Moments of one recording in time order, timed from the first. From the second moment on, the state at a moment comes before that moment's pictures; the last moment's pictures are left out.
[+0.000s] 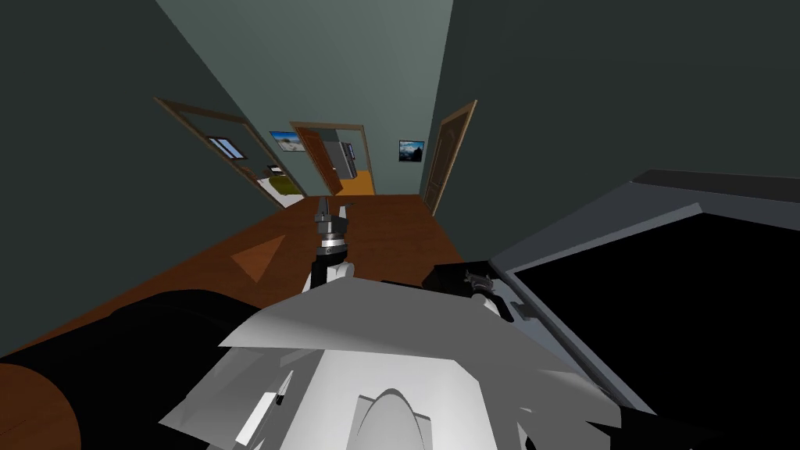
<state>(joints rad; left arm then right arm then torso) 0.53 -0.05 0.04 -2.38 0.02 -0.41 0.07 0.26 -0.24 -0.32 -1.24 -0.78 -0.05 -0.72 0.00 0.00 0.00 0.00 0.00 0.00</state>
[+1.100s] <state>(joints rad) 0.53 -0.05 0.04 -2.38 0.02 -0.41 0.07 0.16 -0.30 -0.36 -0.96 -0.94 0.04 -0.90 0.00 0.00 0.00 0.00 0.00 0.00</state>
